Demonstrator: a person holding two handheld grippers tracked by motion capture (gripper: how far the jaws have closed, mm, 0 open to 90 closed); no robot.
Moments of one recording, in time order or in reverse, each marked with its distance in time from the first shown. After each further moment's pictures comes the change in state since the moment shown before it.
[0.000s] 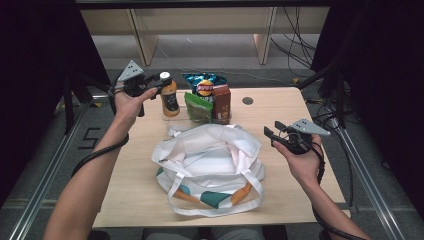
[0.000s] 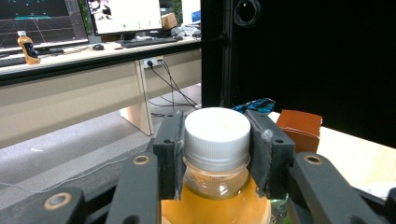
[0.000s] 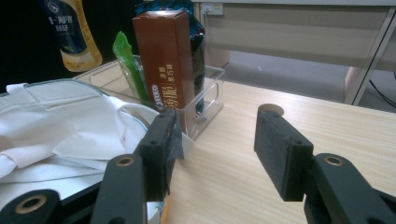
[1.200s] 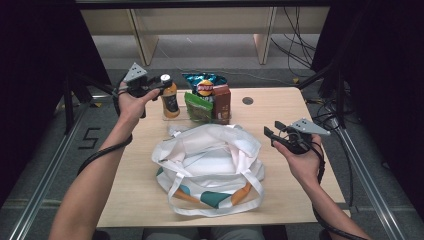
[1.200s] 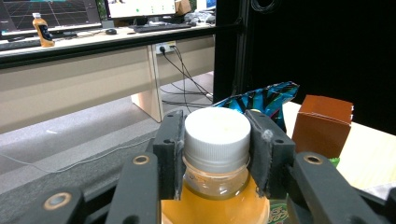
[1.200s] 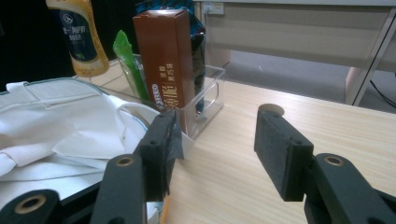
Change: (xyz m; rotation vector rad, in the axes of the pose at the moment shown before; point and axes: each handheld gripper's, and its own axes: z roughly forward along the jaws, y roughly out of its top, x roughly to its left) left arm 0.004 -0.012 0.011 0.047 0.059 -0.022; right arm -0.001 0.000 0.000 0.006 -0.003 -0.003
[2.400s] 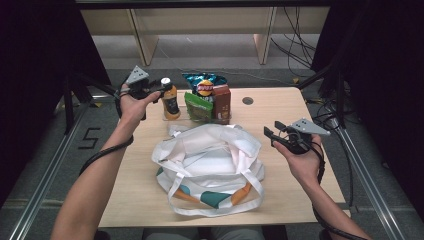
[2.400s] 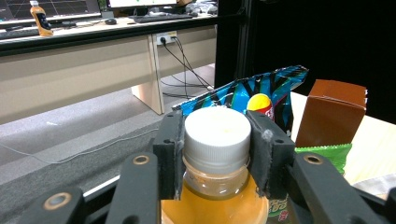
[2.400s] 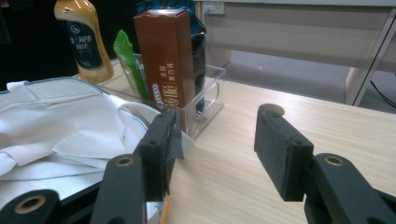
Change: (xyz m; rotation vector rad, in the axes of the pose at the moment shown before) left arm 0.004 -0.013 0.005 0.031 0.003 -0.003; right arm 0.002 0.000 0.000 0.005 0.006 0.016
